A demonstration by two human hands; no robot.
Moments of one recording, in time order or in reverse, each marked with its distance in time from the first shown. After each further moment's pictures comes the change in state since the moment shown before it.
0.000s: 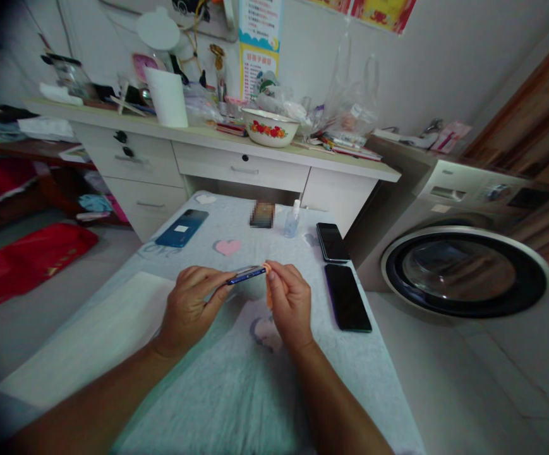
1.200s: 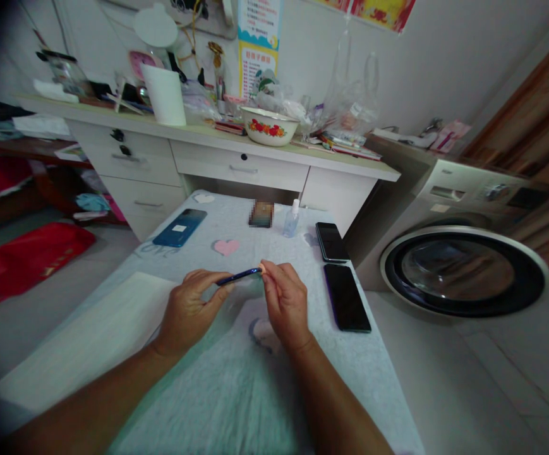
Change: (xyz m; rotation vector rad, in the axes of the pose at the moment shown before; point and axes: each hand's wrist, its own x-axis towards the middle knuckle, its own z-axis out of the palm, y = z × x) left_hand -0.002 -0.001 0.006 -0.128 -0.029 -0.141; right_hand 0.001 0.002 -0.001 -0.184 -0.064 -0.193
